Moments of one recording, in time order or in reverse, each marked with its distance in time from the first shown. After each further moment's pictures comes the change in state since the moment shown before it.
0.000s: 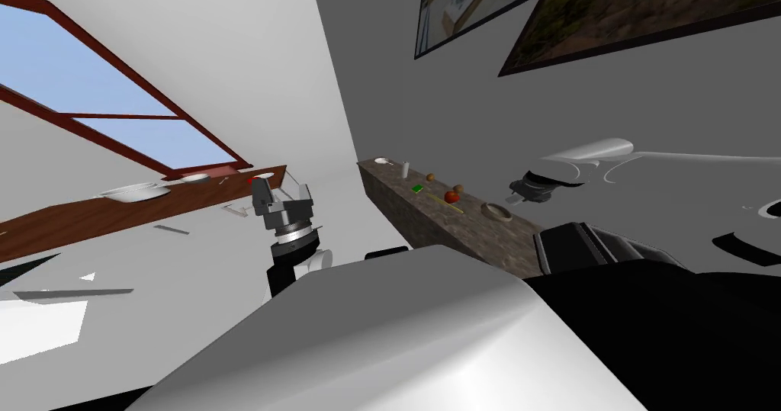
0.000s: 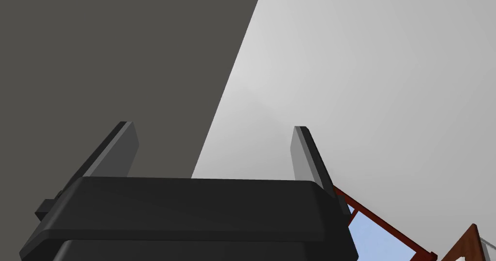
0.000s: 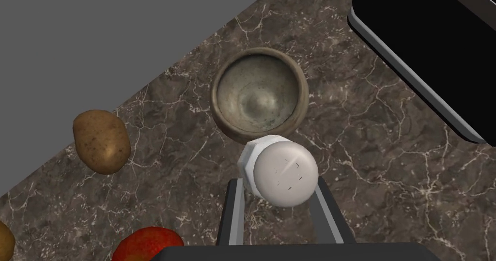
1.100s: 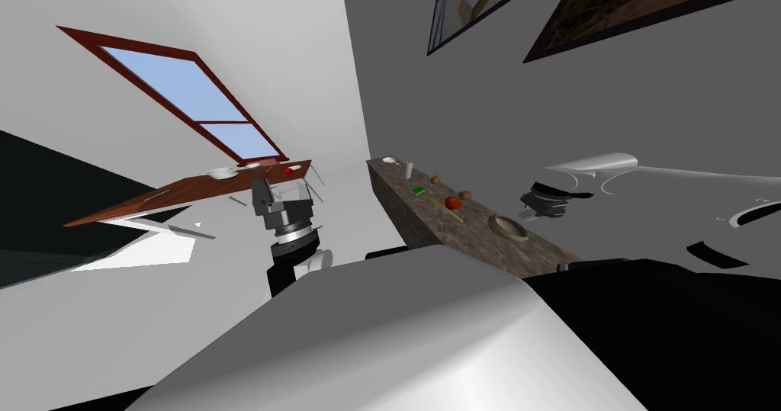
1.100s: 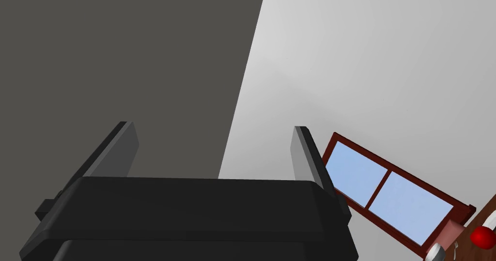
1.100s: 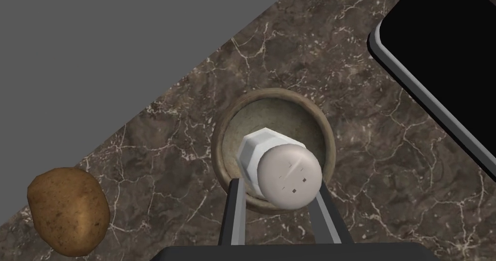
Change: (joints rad) left arm 0.000 0.000 0.000 0.000 0.000 0.000 0.000; right arm -0.013 0.068 0.065 0.119 0.005 -0.108 -0.056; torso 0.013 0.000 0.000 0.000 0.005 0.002
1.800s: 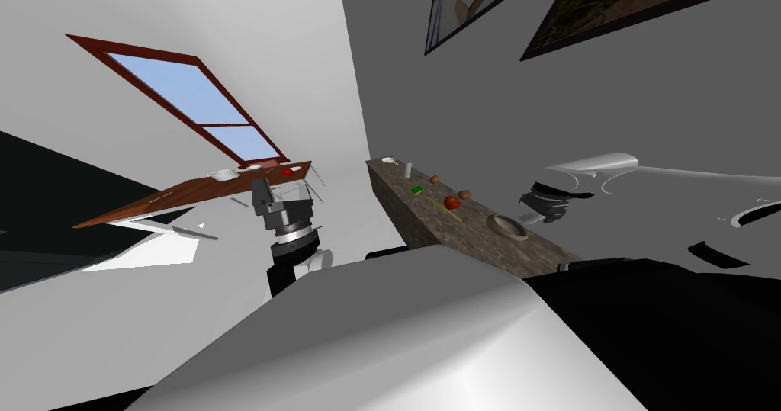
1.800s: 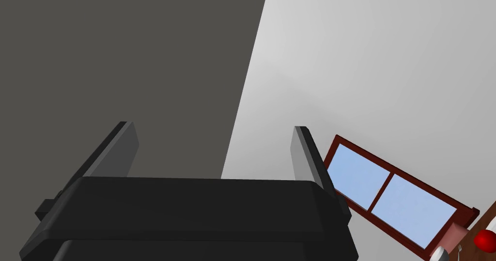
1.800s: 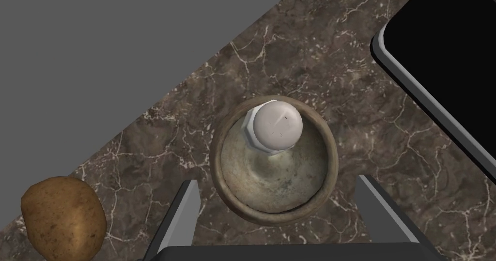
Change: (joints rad) left arm 0.000 0.000 0.000 0.000 0.000 0.000 0.000; right arm 0.004 -0.001 -0.001 0.000 -0.002 0.002 -0.001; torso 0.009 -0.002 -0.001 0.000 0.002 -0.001
